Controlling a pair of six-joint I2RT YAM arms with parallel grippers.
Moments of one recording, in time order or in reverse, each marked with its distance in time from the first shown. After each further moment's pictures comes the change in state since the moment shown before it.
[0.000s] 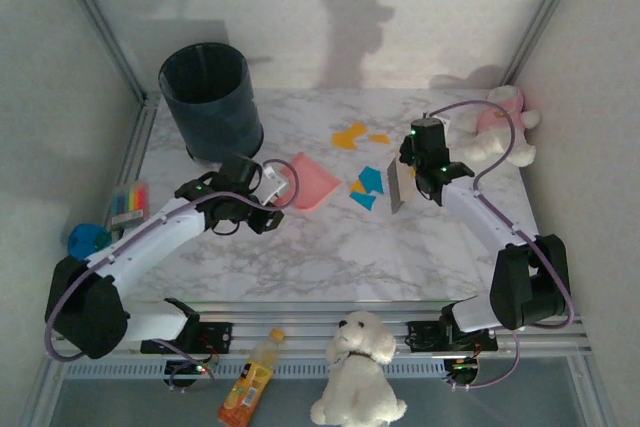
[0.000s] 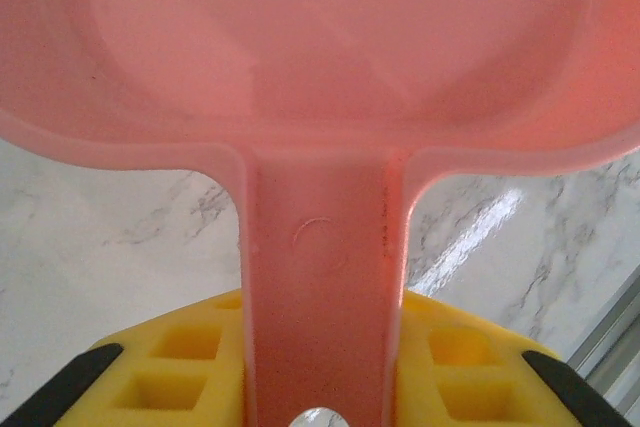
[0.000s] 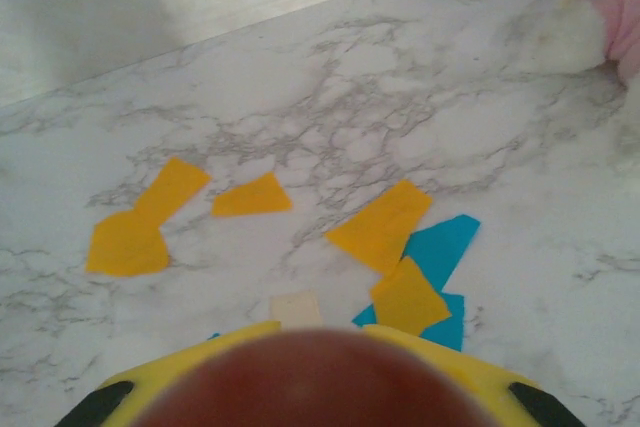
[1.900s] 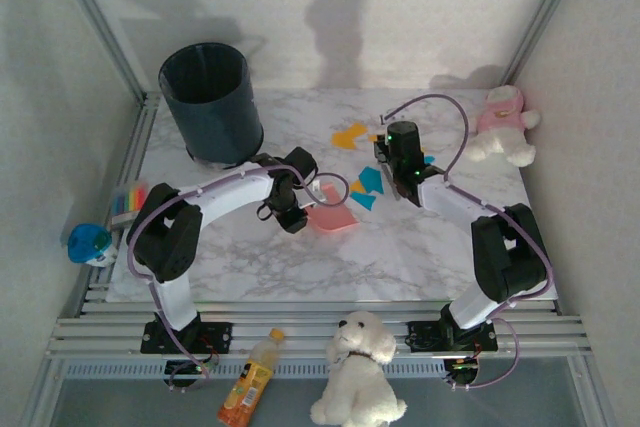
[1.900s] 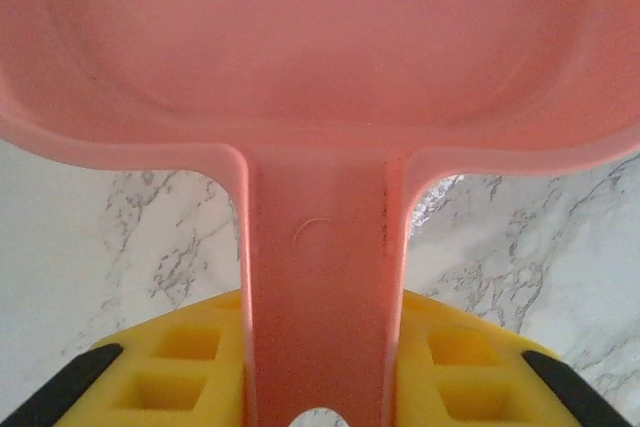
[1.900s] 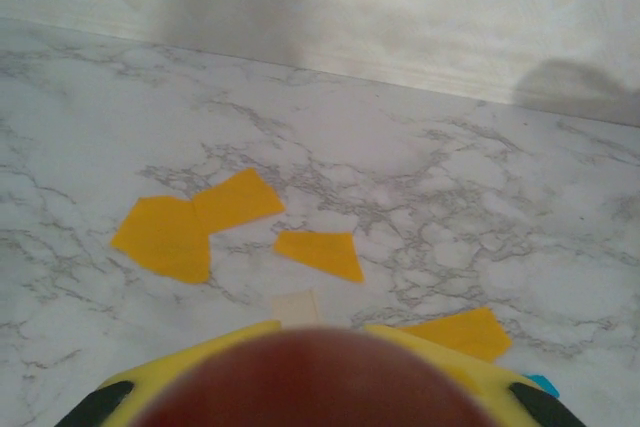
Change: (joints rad) left arm -0.145 0.517 0.377 -0.236 -0.161 0.189; right arm 0.116 0.182 -0.038 0.376 -0.012 -0.416
